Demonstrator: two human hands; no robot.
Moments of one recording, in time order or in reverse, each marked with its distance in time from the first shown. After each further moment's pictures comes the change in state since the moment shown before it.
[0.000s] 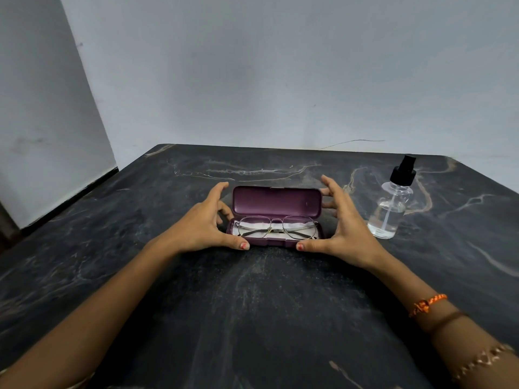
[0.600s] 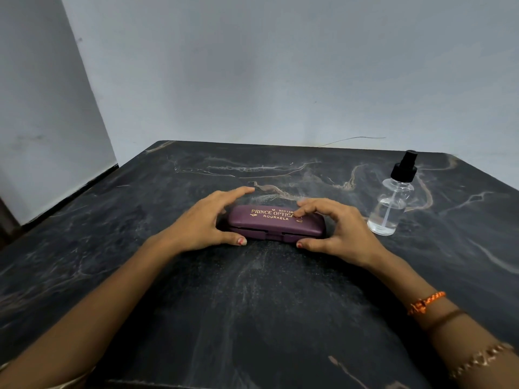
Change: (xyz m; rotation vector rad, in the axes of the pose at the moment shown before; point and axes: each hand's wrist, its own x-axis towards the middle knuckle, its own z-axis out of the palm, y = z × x) left_hand 0.000 -0.002 0.001 0.111 -0.009 0.221; right_hand -0.003 -0.014 -0.002 -0.140 -0.043 -0.151
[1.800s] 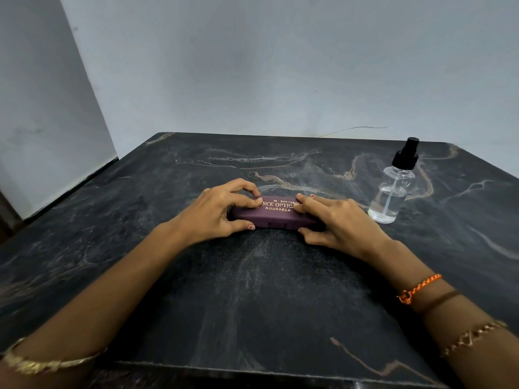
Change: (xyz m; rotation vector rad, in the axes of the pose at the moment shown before) left_hand -0.001 0.011 0.006 0.182 0.118 0.287; right_hand -0.003 -0.002 0.002 -0.530 -0.100 -0.343
